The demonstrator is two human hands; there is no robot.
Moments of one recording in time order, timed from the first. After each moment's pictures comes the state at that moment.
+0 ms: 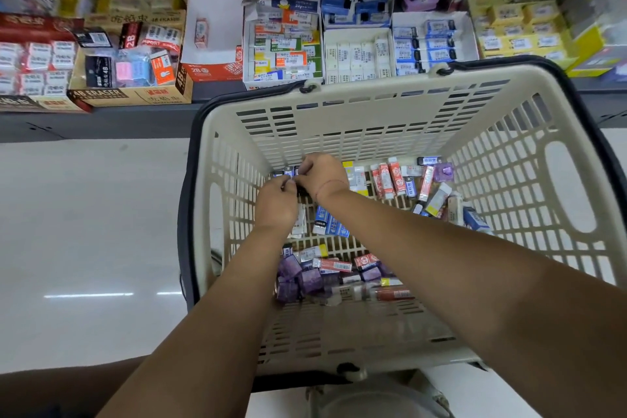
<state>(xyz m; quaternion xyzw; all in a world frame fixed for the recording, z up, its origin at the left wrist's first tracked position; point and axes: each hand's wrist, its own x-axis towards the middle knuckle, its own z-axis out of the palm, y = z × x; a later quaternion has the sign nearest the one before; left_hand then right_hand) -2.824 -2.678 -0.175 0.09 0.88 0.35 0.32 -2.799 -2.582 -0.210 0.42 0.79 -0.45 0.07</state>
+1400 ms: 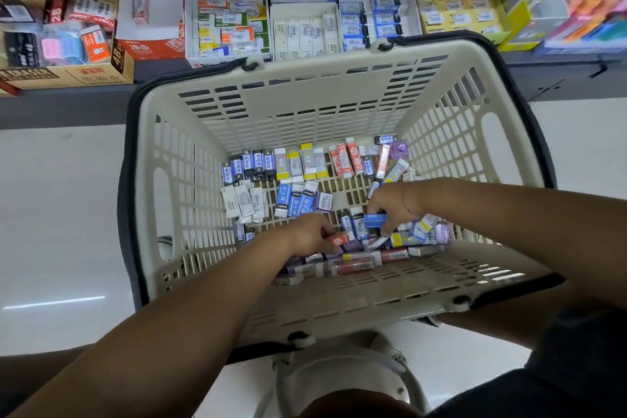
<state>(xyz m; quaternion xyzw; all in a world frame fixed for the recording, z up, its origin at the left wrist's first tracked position) -2.735 -2.662 -0.200 0.38 0.69 0.06 0.61 -2.623 -2.490 -0.195 0.16 0.80 -0.25 0.52</state>
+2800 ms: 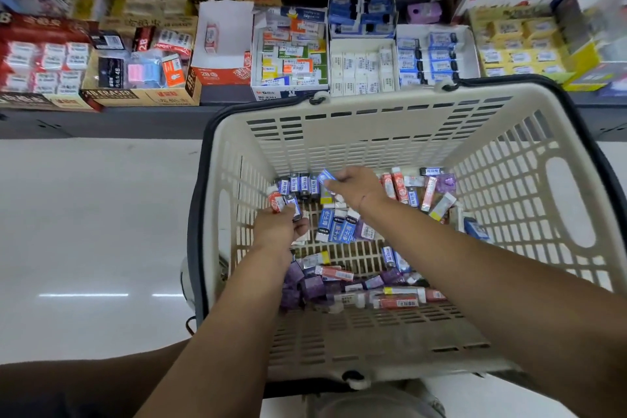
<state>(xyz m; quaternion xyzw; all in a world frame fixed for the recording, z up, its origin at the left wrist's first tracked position) -2.804 -2.695 -0.161 -0.23 0.70 0.55 0.40 -2.751 -2.563 -0.183 0.49 0.64 -0.58 0.06</state>
